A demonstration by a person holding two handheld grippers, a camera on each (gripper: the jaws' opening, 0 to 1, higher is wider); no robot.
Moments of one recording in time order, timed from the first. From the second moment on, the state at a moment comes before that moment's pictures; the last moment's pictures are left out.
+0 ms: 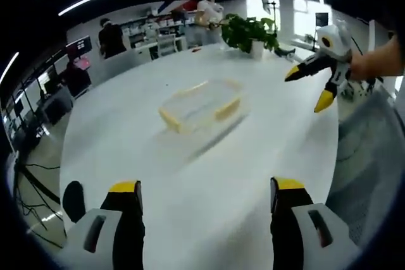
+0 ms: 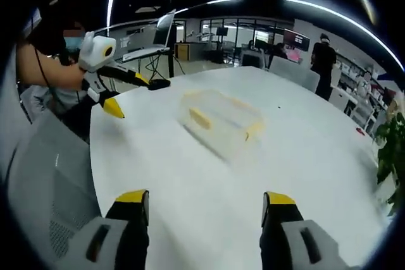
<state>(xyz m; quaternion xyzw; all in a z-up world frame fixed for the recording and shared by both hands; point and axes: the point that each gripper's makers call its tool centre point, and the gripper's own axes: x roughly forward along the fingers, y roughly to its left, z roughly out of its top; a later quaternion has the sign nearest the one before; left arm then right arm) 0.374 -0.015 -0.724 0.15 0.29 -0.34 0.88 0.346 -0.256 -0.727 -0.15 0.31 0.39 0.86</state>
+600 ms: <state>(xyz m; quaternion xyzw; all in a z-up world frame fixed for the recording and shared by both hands) 0.342 -0.007 -0.732 0.13 0.30 -0.32 0.89 0.330 -0.267 -0.726 -0.14 0.29 0.37 0.87</state>
